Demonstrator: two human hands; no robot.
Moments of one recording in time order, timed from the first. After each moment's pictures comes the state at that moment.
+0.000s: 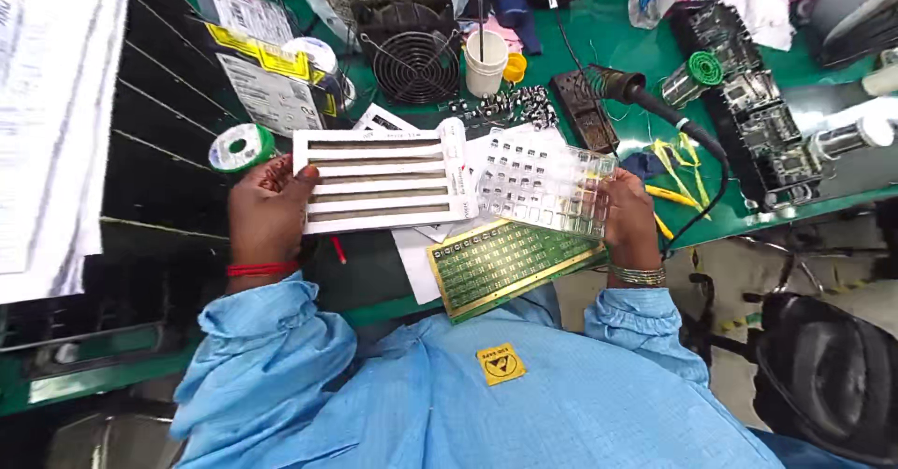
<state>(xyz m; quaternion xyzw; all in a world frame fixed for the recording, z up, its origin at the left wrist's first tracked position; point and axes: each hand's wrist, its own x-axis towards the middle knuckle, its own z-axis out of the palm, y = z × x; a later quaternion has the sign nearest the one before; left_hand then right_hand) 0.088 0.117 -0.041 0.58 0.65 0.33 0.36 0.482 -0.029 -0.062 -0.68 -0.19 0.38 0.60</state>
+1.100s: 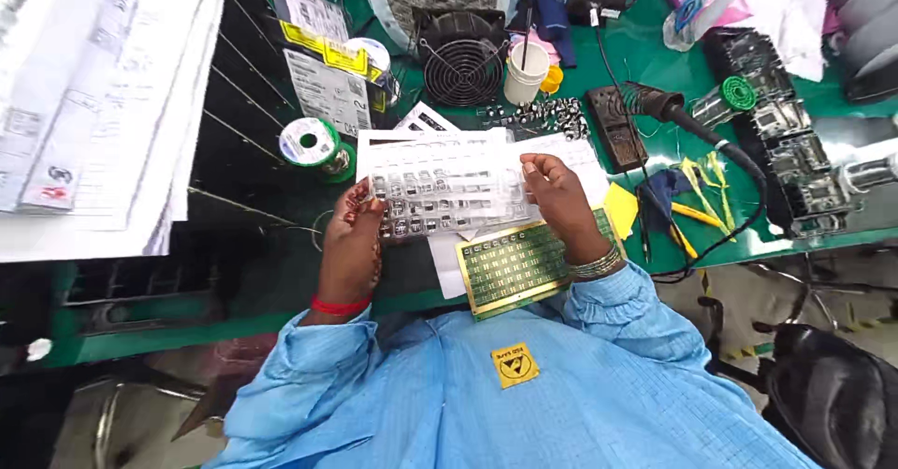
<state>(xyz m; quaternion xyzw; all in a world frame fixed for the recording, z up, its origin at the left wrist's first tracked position) 0.110 0.054 -0.046 0.45 0.55 0.45 0.53 0.380 0.031 -0.037 -0.67 -0.47 0.40 0.41</state>
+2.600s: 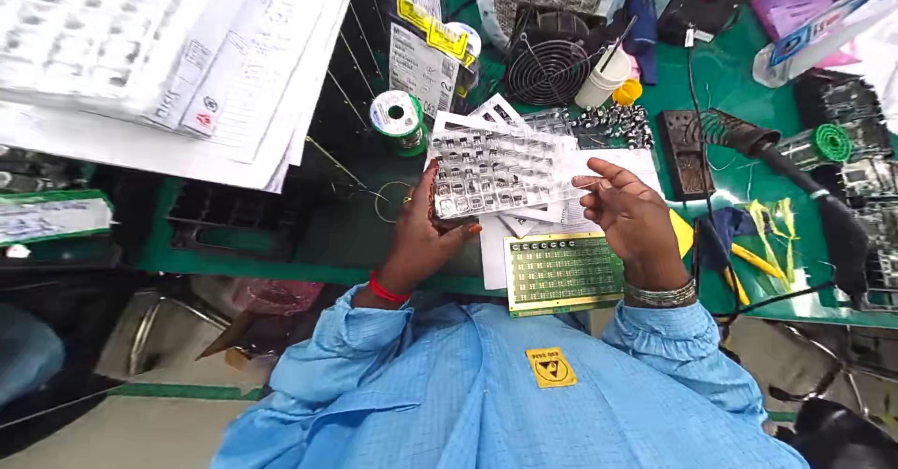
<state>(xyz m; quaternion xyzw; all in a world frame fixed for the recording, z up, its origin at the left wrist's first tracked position) 0.088 0.040 -0.069 0.63 0.56 0.36 0.40 0.380 0.033 -0.025 -0.55 -0.35 0.56 0.51</state>
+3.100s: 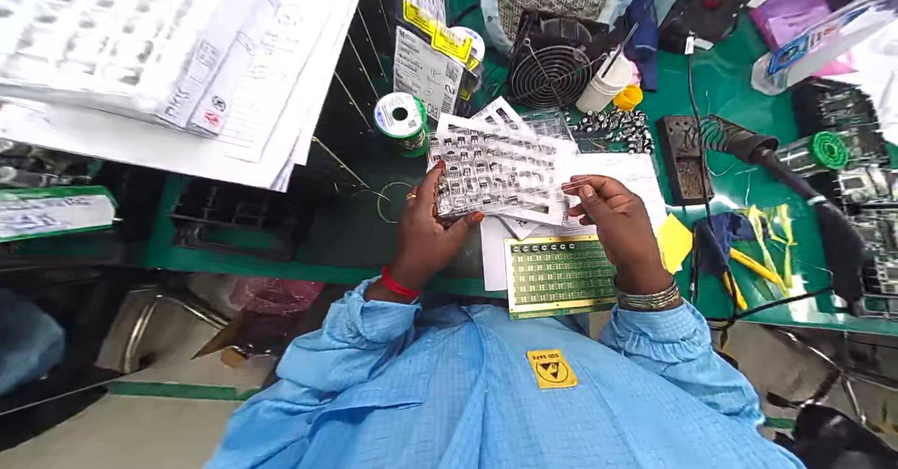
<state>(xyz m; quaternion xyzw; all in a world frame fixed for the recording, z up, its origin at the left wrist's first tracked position) 0.098 0.042 -0.070 0.65 0.57 0.39 0.32 0.373 0.032 -0.039 -0.59 -0.50 0.45 0.44</state>
